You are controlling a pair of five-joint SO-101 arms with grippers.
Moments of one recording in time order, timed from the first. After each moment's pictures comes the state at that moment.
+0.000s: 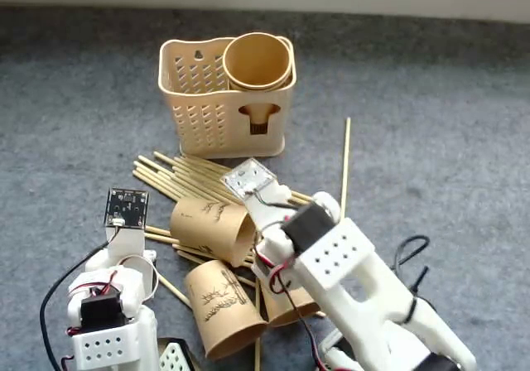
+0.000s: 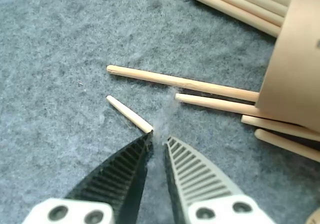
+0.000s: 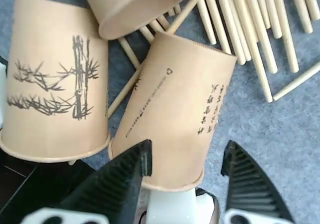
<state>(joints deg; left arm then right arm) -17.3 -104.1 96.0 75.5 -8.6 -45.4 -31.7 32.7 96.3 -1.1</state>
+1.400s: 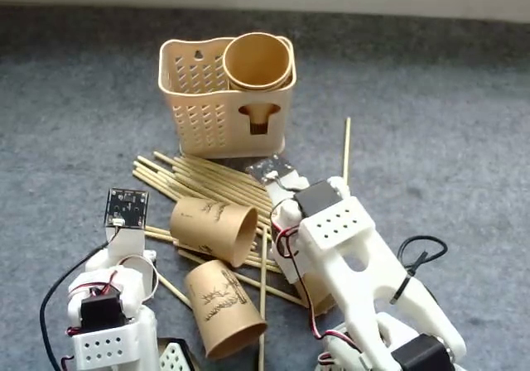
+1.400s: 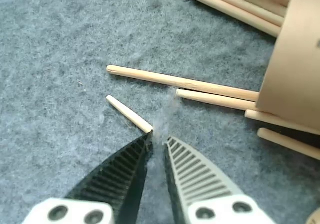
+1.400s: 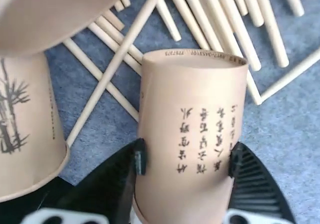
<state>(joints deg) -17.3 -104.1 96.0 75.5 -8.6 -33.2 -26.6 40.3 87.4 7.3</state>
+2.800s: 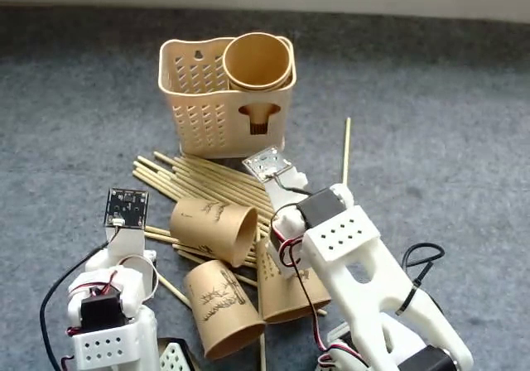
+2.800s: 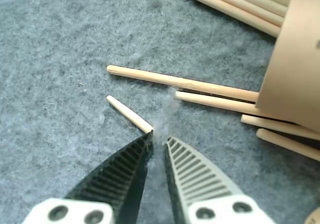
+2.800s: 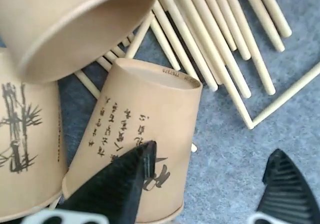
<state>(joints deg) -17.3 -104.1 96.0 75.5 -8.6 -34.5 -27.3 43.6 80.9 6.3</state>
